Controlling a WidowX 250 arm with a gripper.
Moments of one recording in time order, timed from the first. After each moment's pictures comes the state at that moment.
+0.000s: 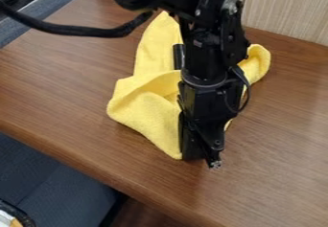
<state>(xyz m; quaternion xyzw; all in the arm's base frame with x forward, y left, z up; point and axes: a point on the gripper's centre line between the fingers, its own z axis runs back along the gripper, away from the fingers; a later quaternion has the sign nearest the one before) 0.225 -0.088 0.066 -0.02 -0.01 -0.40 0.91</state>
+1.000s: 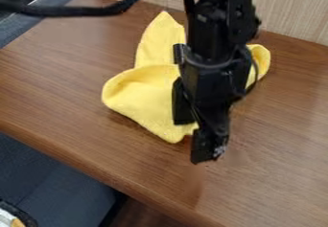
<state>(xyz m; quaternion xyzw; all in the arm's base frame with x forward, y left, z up) 0.224 -0.087 0.102 0.00 -0.03 -0.40 0.92</state>
